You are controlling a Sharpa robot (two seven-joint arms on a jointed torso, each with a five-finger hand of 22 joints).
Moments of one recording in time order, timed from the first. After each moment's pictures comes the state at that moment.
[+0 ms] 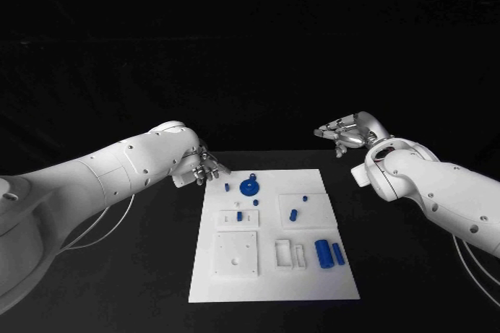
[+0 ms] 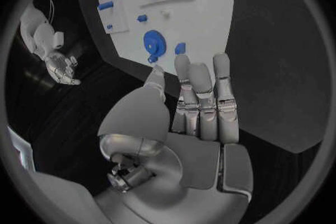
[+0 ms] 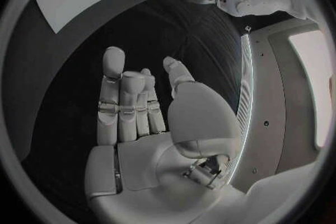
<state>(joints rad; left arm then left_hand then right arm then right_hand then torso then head) 1.42 -0.37 -0.14 0.77 -0.88 0.15 -0.53 1.09 0.04 -0.10 0.07 0.11 1.11 0.04 0.07 0.37 1.47 -0.06 0.55 0.34 1.37 -0.11 1.05 0.42 0.01 1.32 -0.13 0.17 1.31 1.09 -0.73 0.36 1.26 -1.03 -0.44 -0.09 1.19 -0.06 -0.01 -0.06 0.50 1.13 0.08 0.07 0.07 1.20 -0.02 0.90 1.06 1.45 -0.09 0.85 0.99 0.11 1.47 -0.11 0.36 1.09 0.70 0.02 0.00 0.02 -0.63</state>
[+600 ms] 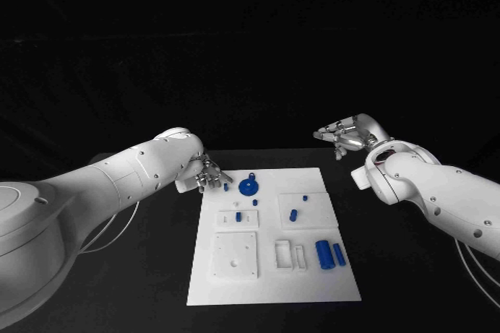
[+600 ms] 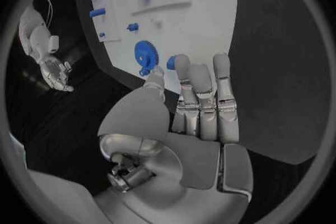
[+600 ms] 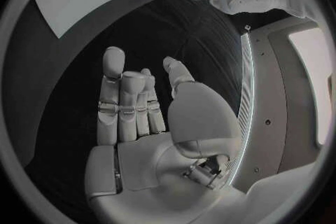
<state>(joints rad) 1.40 -0.31 -0.14 0.66 -0.88 0.24 -0.51 1.09 0.04 -0.10 0.08 0.11 1.11 0.04 0.07 0.36 1.46 -0.06 0.55 0.35 1.36 -0.11 1.06 0.42 0.01 1.32 -0.13 0.17 1.31 1.09 -0.74 0.36 1.28 -1.03 -0.44 -0.09 1.19 -0.06 -0.01 -0.06 0.50 1.13 0.08 0.07 0.07 1.20 -0.02 0.90 1.06 1.45 -0.09 0.85 0.99 0.11 1.47 -0.11 0.36 1.09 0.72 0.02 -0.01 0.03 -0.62</state>
